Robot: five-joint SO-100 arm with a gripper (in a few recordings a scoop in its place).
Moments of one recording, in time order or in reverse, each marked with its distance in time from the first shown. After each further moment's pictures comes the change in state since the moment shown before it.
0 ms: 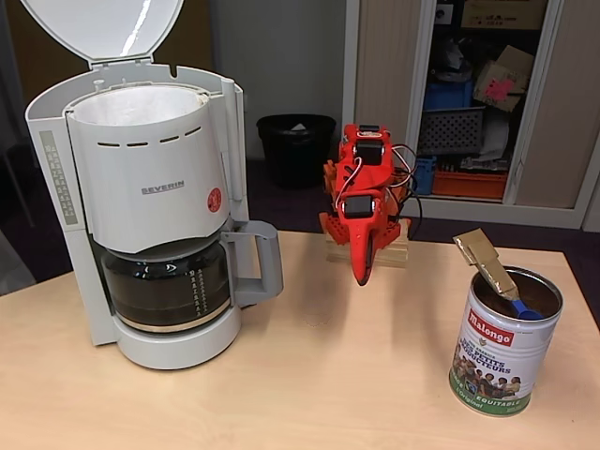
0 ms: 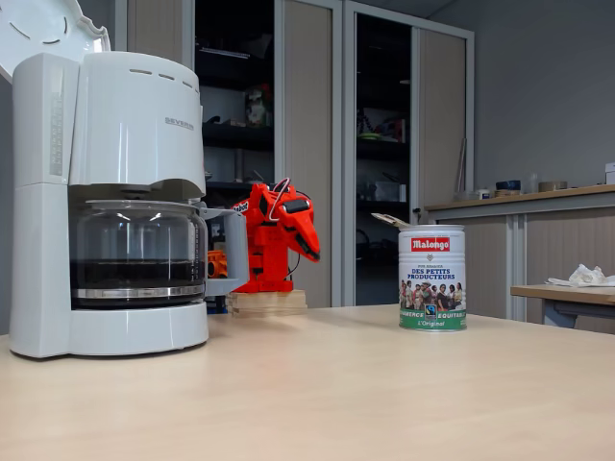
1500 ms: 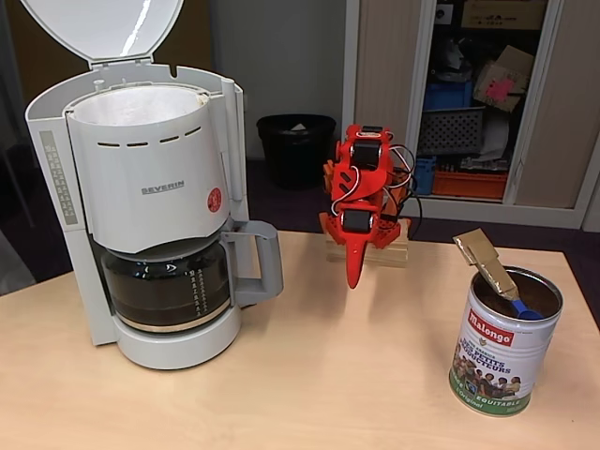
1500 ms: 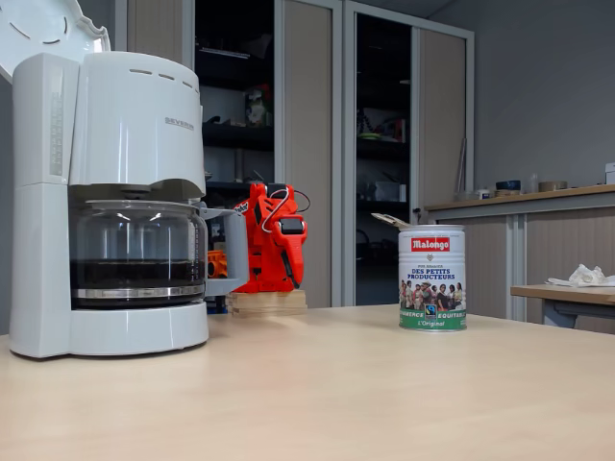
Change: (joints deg) arm 2.8 0.7 0.0 23.7 -12.5
